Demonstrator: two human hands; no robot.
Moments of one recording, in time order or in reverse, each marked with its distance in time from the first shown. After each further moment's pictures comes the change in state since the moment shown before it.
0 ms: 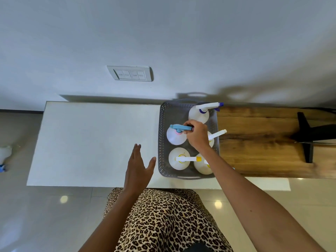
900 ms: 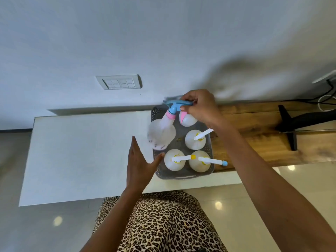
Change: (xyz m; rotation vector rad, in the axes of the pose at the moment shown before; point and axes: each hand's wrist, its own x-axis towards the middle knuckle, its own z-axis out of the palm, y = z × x) left_hand 0.006 0.021 -0.002 -0.022 0.044 0.144; right_hand 0.006 -0.087 -0.095 0.121 -0.038 -0.009
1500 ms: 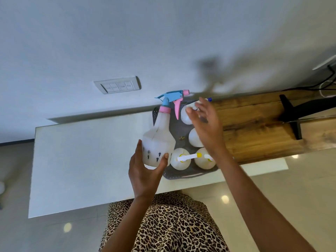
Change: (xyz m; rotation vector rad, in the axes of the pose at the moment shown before) left_hand -0.016 0.007 -0.010 -0.203 0.202 0.046; right_hand -0.068 0.010 0.034 0.461 0.307 0.050
